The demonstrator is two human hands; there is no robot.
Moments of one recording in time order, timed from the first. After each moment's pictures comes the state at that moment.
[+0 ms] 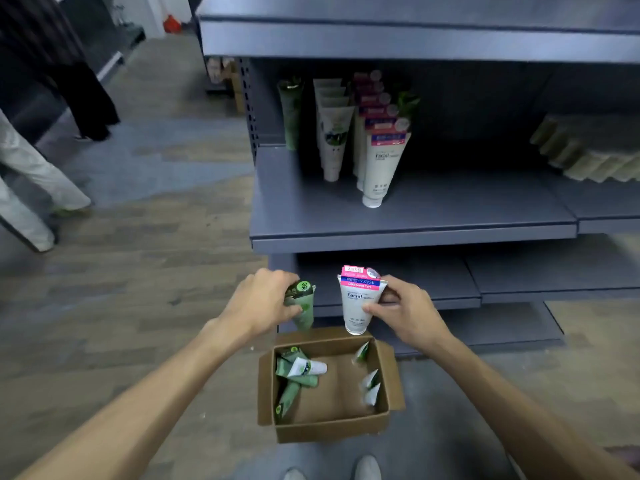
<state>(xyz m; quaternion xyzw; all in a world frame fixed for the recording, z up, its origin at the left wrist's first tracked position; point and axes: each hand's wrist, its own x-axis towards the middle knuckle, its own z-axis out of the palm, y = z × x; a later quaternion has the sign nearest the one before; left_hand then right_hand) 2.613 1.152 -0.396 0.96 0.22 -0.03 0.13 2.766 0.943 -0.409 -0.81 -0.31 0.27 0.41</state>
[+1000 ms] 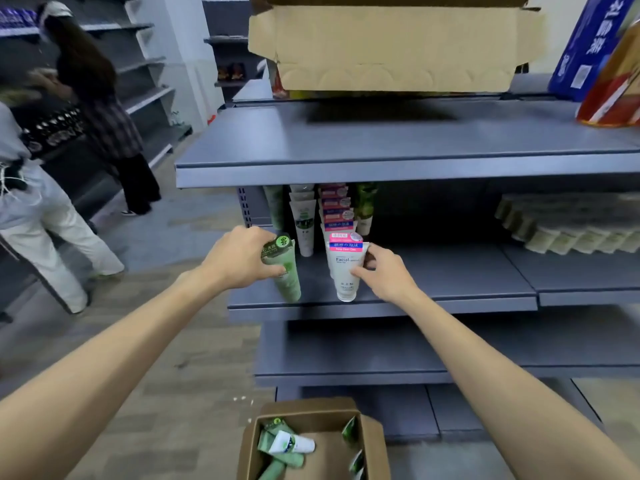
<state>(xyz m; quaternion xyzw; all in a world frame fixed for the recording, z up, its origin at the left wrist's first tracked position) 2.701 1.154 -0.227 0.96 0.24 0.11 0.04 2.907 0.983 -0.313 -0.79 -0.39 0.18 0.44</state>
